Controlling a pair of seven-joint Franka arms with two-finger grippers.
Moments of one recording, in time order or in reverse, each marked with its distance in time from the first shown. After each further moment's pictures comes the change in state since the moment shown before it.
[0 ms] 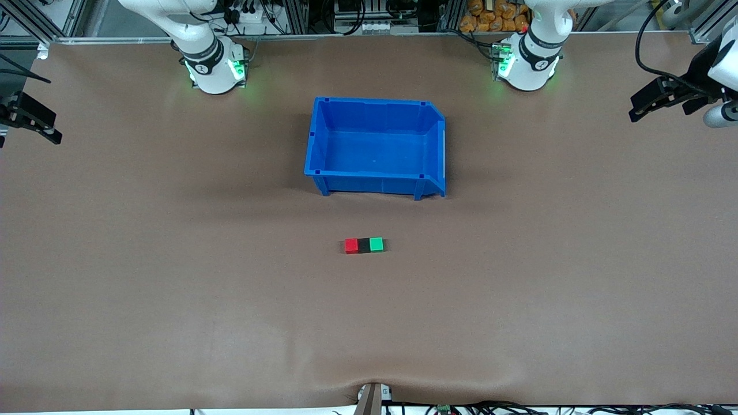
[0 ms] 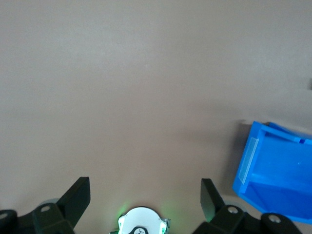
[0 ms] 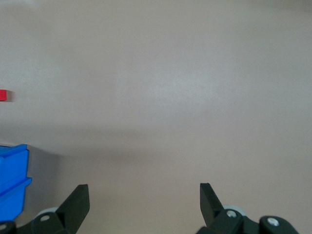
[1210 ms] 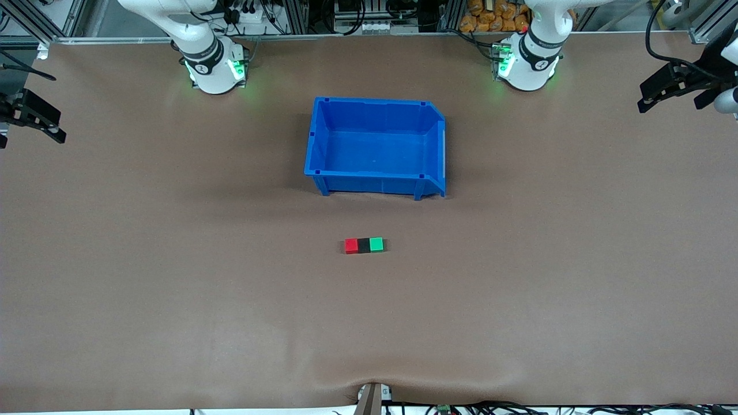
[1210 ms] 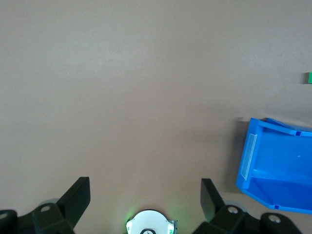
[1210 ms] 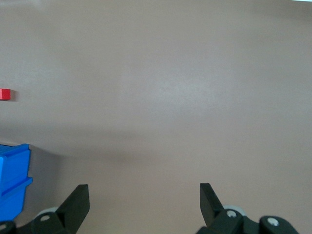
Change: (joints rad) left arm 0.002 -0.004 0.003 0.040 -0.004 -0.006 0.058; right arm 0.025 0.002 -0.001 0.014 -0.007 0.000 0.000
